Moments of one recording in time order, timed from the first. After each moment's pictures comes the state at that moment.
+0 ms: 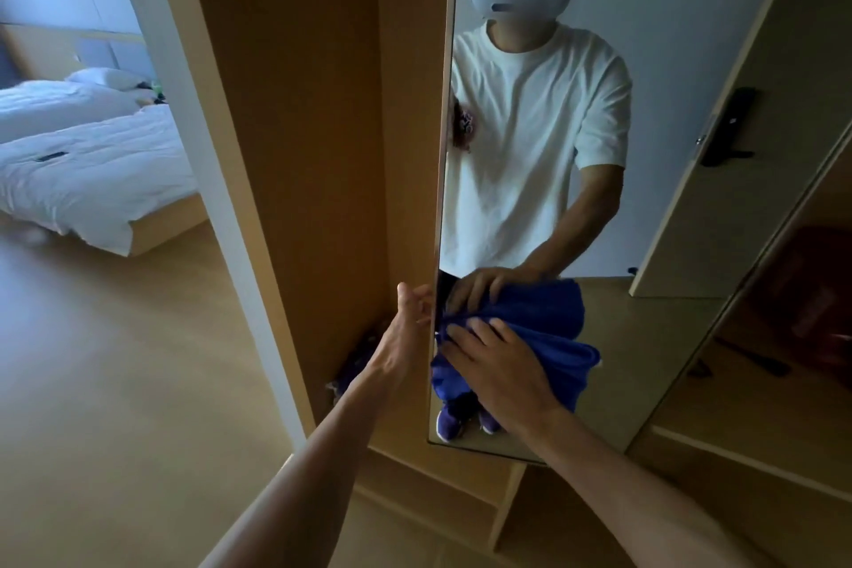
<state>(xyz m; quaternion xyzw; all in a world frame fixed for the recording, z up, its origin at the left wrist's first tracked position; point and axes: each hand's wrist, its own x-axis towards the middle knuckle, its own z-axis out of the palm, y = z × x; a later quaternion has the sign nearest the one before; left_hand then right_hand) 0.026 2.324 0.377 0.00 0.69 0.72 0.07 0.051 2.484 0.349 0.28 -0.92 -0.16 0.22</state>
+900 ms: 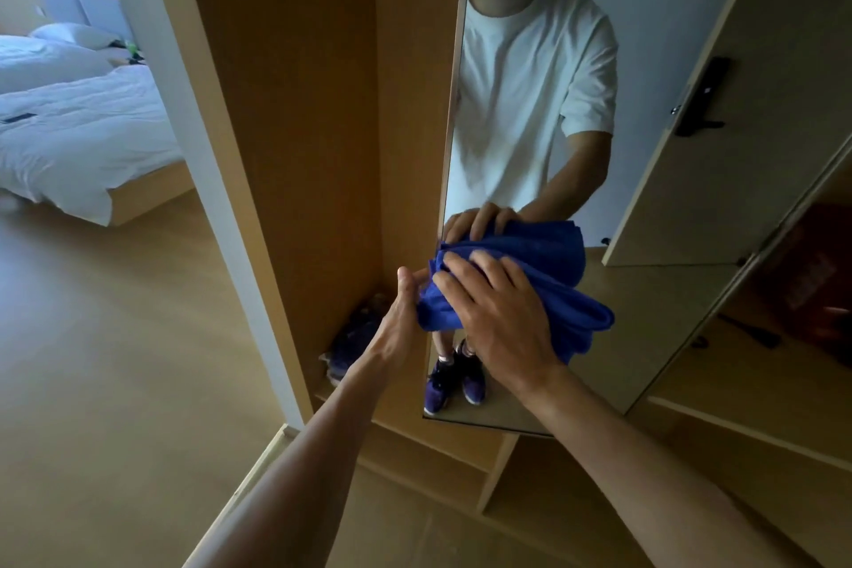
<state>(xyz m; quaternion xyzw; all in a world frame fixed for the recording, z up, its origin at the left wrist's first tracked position) 0.030 2.318 0.344 0.04 0.66 0.75 0.08 0.051 2.467 0.374 0.25 -0.89 -0.08 0.36</state>
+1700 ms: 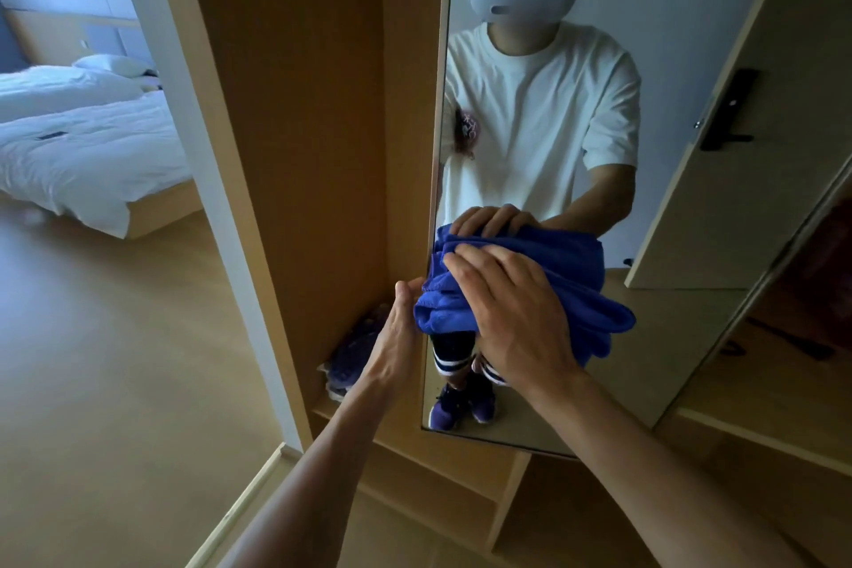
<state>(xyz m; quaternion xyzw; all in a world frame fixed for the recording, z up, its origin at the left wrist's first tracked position) 0.038 2.327 0.310 0.02 0.69 0.73 0.03 0.050 2.483 0.355 0.25 -0.90 -0.01 0.35</state>
